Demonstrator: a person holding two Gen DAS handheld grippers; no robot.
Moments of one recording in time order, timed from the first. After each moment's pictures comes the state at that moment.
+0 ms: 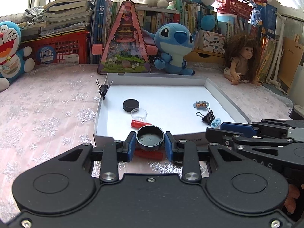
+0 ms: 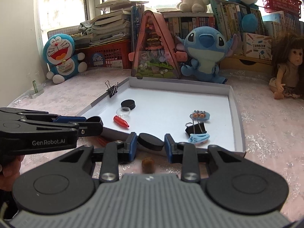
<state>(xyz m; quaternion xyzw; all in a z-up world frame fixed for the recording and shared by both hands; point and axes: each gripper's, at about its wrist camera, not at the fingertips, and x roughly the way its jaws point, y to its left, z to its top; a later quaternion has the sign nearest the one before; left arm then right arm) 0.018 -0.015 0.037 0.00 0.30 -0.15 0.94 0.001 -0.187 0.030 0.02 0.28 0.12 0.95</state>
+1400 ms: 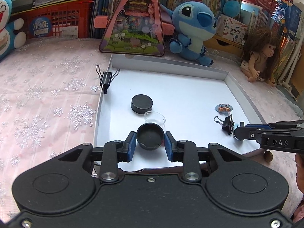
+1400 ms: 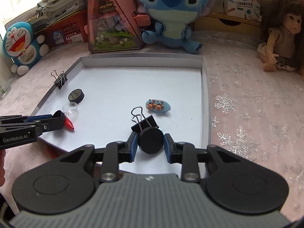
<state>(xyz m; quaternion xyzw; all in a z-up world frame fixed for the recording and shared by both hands) 0.115 -0.009 0.017 -0.04 0.40 -0.14 0.91 0.096 -0.240 0.018 0.05 0.43 0.07 0.90</state>
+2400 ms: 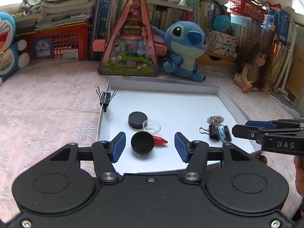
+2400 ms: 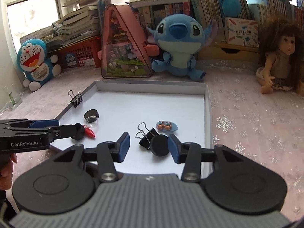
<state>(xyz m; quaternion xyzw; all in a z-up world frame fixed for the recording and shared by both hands) 0.079 -0.012 0.039 -0.02 0.32 -0.14 0.94 0.059 -0.232 0.039 0.03 0.33 0.09 0.94</state>
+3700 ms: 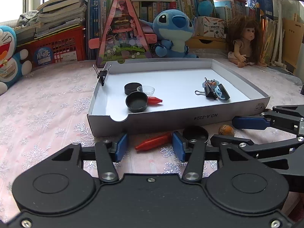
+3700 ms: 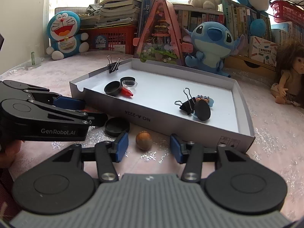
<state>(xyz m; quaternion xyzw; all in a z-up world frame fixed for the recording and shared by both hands) 0.022 -0.025 -0.014 0.05 0.29 -0.14 0.95 -0.005 -0.173 -0.017 -0.06 0.28 0.13 0.95</state>
